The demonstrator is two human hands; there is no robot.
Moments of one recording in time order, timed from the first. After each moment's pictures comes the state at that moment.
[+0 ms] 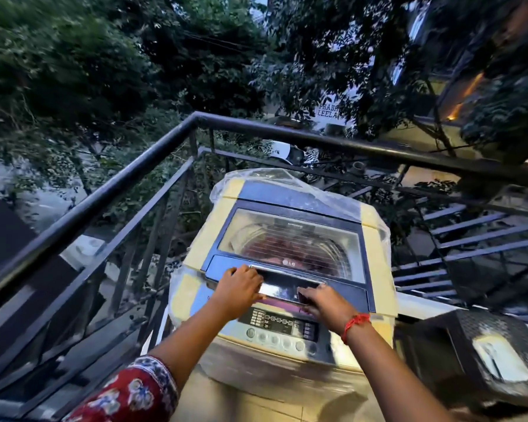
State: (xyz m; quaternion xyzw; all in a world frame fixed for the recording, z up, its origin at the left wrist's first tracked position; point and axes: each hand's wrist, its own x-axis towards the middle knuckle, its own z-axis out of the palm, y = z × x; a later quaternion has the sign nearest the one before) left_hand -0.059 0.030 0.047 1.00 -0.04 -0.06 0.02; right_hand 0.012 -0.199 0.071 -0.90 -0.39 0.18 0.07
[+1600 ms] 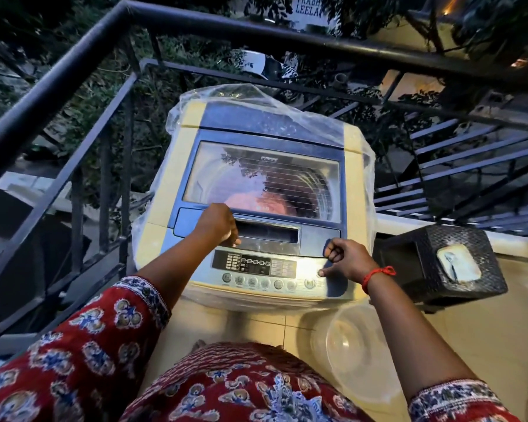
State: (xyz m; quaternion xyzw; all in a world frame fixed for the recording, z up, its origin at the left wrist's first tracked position) left_hand -0.002 0.019 0.046 0.90 0.21 -0.25 0.29; right_hand 0.023 -0.288 0.032 -0.89 -0.04 0.31 0.32
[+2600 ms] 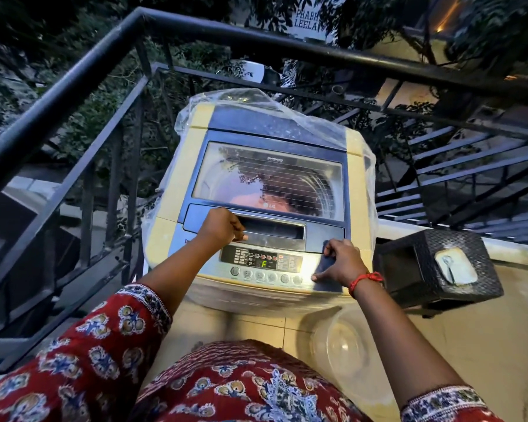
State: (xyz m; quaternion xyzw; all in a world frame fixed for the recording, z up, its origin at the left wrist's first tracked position) left_hand -0.033 0.029 0.024 0.90 0.19 -0.12 0.38; right_hand -0.004 -0.265 0.023 -0.95 -0.05 0.23 0.20
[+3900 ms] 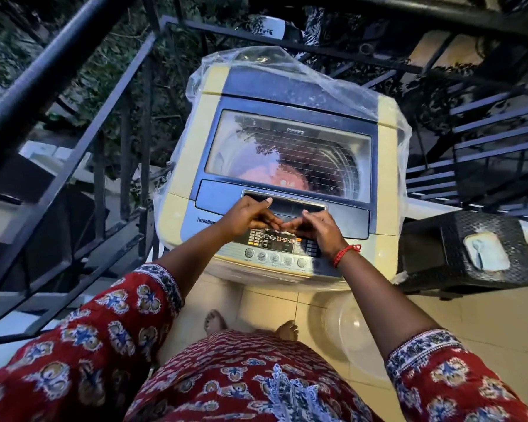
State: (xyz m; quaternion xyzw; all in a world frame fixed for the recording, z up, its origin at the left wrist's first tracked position) left_hand -0.041 0.016 0.002 0.66 0.09 -0.18 0.72; right_hand -0.002 -0.185 0.002 -0.67 -0.09 0.33 0.66
